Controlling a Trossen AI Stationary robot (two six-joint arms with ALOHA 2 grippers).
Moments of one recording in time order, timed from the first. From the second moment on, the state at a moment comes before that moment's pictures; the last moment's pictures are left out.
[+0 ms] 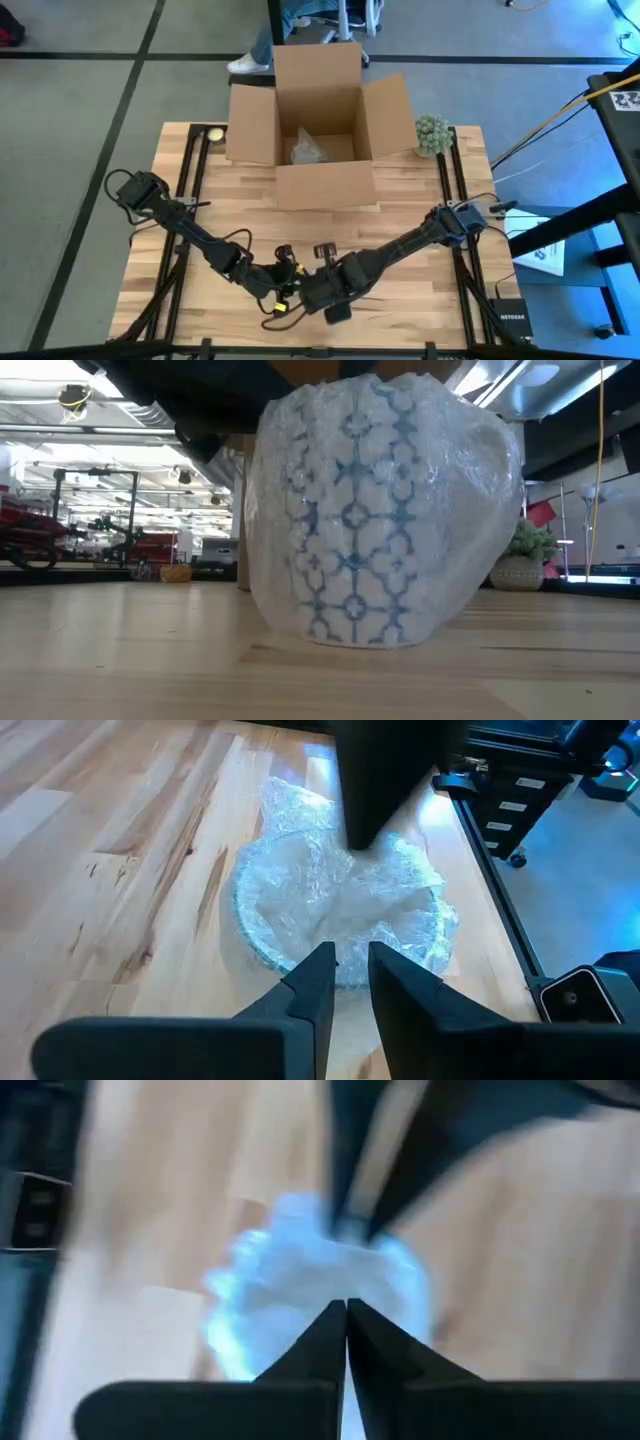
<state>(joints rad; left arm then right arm) -0.59 1.71 0.90 0.30 -0.49 -0.41 0.48 2.27 2.27 -1.36 0.22 0.24</state>
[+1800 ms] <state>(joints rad) -0.59 1.71 0.90 0.31 -0.47 -0.40 0.43 2.27 1.95 -1.03 0.03 0.41</state>
